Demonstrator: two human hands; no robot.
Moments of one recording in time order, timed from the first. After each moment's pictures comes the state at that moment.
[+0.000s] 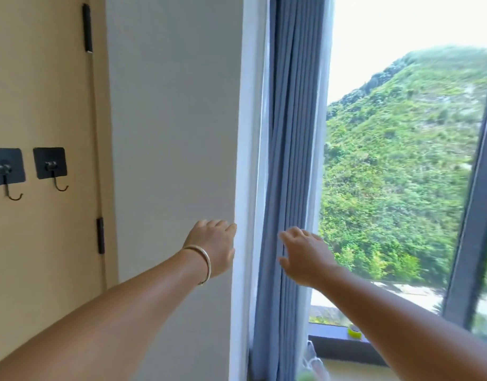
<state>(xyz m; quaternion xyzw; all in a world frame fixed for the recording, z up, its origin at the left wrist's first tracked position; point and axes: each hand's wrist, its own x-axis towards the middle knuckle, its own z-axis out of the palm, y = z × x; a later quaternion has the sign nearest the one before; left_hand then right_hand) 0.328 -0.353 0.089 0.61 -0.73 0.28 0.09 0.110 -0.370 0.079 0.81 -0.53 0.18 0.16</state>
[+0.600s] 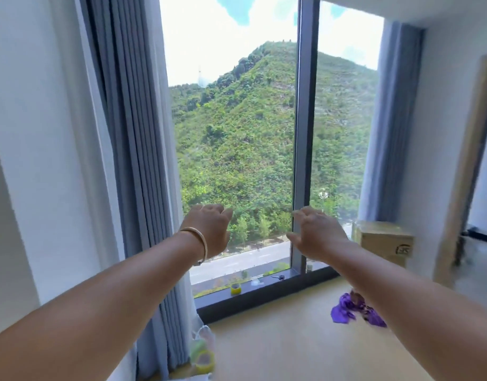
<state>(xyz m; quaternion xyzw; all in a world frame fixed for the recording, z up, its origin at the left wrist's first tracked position) -0.034 -0.359 0.088 0.40 -0.87 0.25 0.13 -0.257 -0.263 0.071 0.62 -0.76 0.15 0.17</state>
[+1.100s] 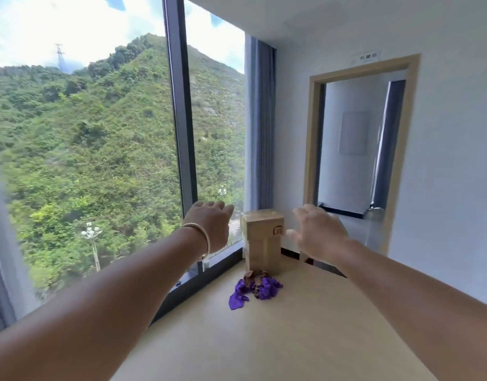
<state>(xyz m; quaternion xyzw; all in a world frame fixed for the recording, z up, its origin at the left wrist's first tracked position) -0.313 -0.266 0.075 0.19 -0.94 0.21 0.19 -0.459 -0.075 0.057 0.41 -0.88 0.11 0.20</state>
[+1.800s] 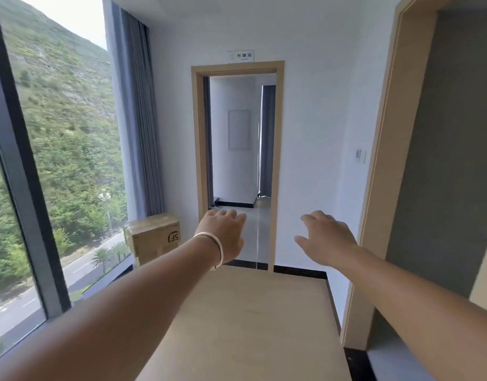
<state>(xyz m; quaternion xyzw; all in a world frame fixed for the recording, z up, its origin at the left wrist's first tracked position) -0.593 -0.160 0.036 -0.07 -0.96 0.14 0.23 -0.631 0.073 0.032 0.15 -0.97 0.02 0.16</state>
